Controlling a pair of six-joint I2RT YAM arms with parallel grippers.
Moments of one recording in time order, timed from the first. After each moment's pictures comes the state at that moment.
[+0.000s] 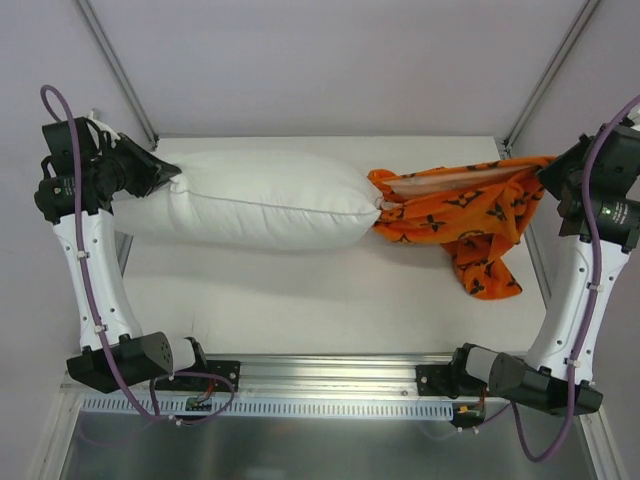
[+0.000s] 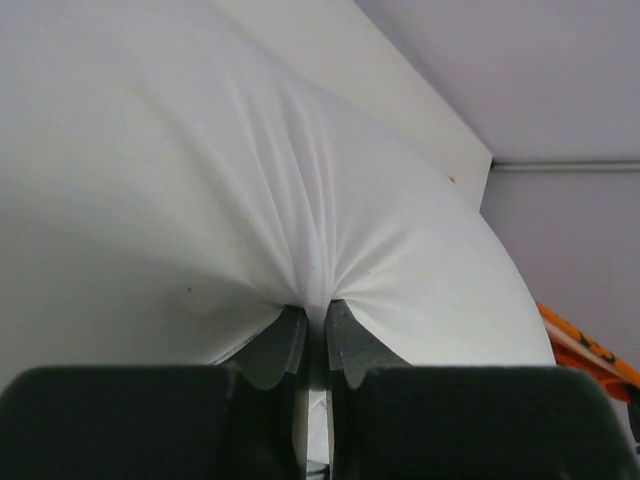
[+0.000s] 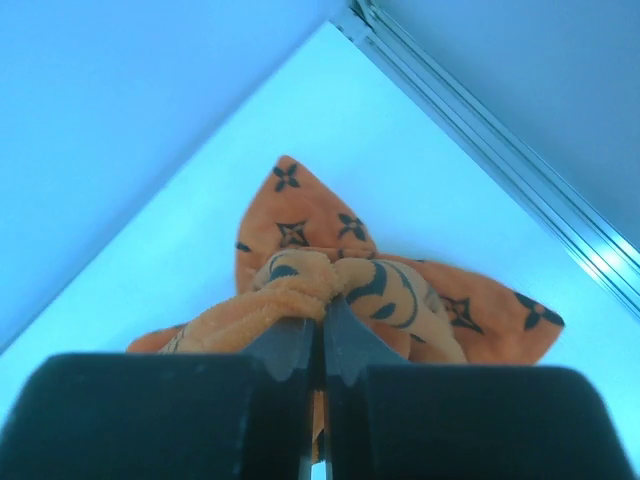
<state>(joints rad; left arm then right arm) 0.33 1.27 1.66 -1.06 0.52 -0.61 -0.29 1.20 1.68 -0.96 0.08 0.48</state>
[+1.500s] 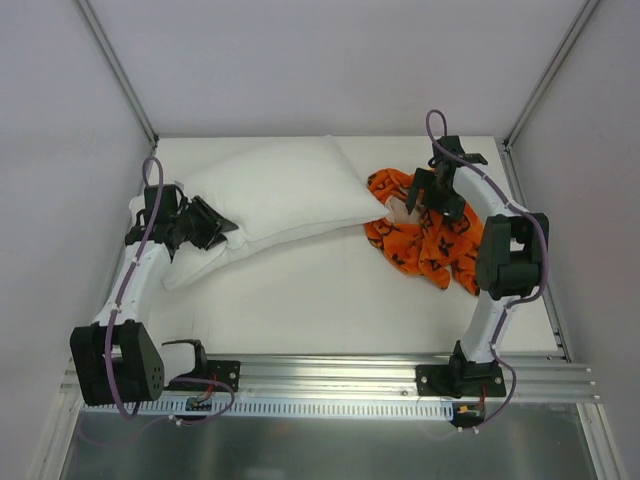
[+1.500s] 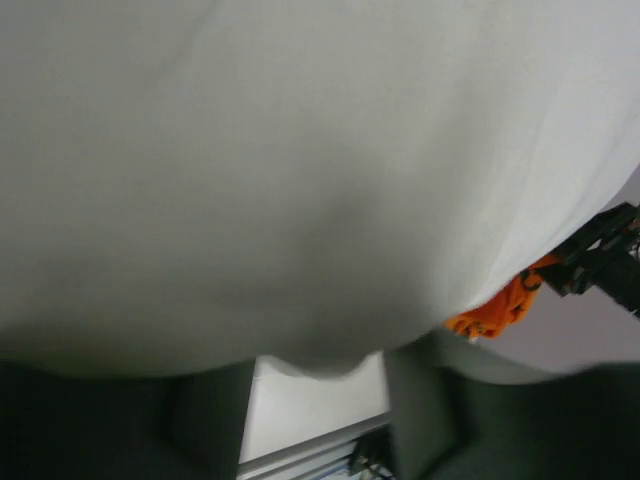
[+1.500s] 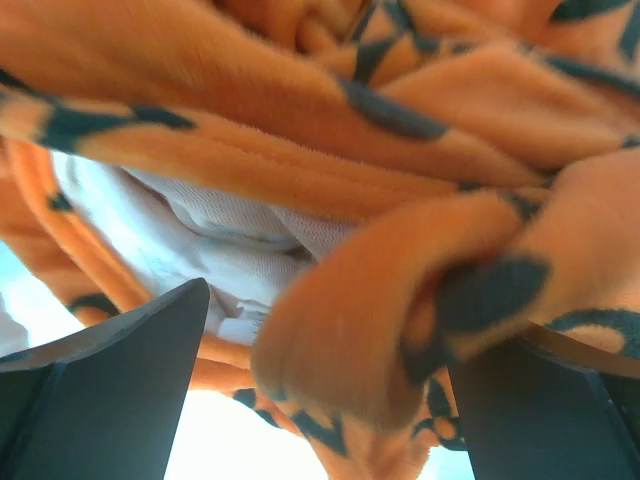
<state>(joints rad) 0.10 1.17 0.86 -0.51 0.43 -0.80 0.13 1.90 1.53 -0.85 0.08 0.40</state>
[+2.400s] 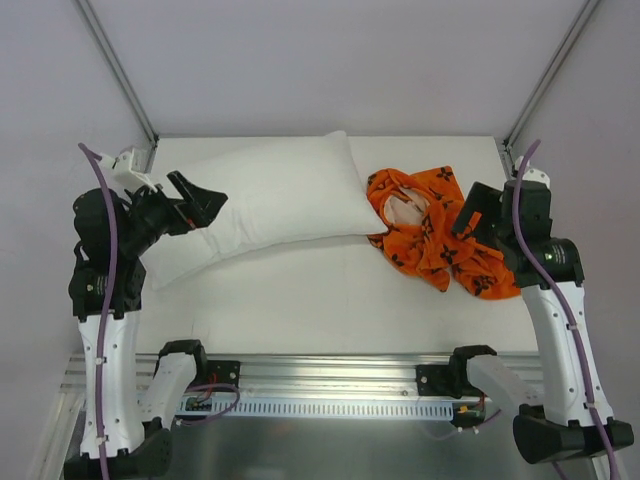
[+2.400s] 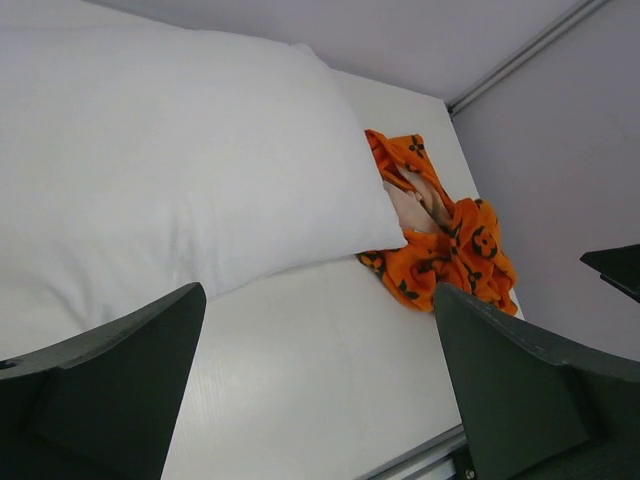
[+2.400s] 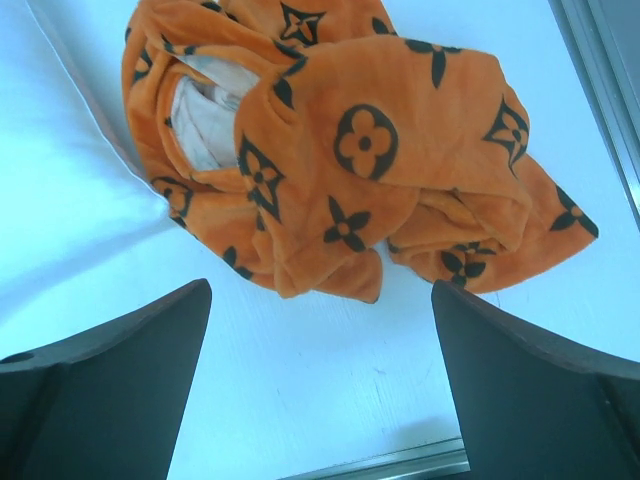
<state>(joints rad) 0.10 0.80 1.20 -0.65 0.50 -0.49 0.12 0.95 1.25 -0.96 0.22 0.38</state>
